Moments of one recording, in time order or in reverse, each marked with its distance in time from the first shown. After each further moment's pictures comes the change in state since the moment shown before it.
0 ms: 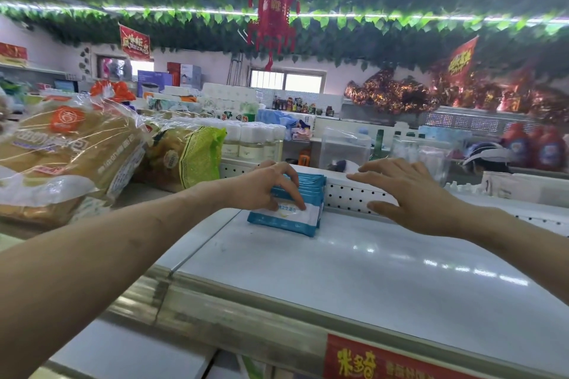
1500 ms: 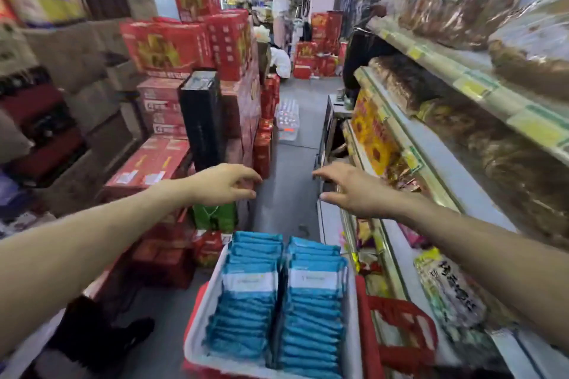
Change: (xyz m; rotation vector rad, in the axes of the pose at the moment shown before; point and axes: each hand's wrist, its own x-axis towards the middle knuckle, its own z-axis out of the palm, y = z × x) left_hand -0.673 0.174 0.093 0.013 0.203 -1.604; right_hand 0.032 -0.640 0.076 0.809 -0.307 -1.269
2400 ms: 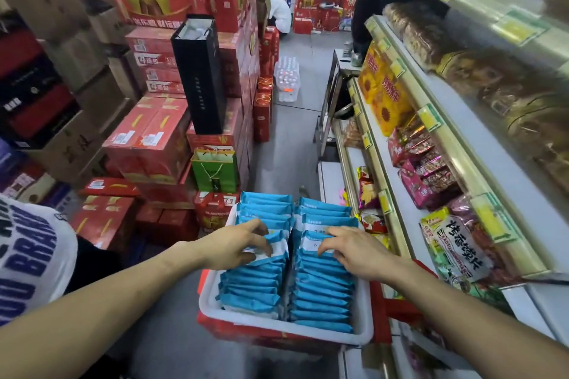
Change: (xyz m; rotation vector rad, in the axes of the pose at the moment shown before) left_hand -0.068 -0.043 0.178 -0.022 -0.293 0.211; right_hand -0.089 -0.018 0.177 -0.018 -0.252 -0.019
